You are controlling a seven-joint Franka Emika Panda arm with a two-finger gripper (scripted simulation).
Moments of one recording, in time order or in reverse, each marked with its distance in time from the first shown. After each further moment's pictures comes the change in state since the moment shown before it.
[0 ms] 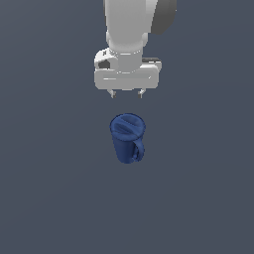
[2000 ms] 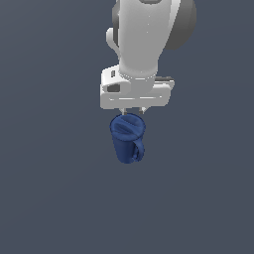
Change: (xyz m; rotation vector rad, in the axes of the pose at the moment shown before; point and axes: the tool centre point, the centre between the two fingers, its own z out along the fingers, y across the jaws) arm 0.073 -0.020 0.010 -0.044 -0.068 -0.100
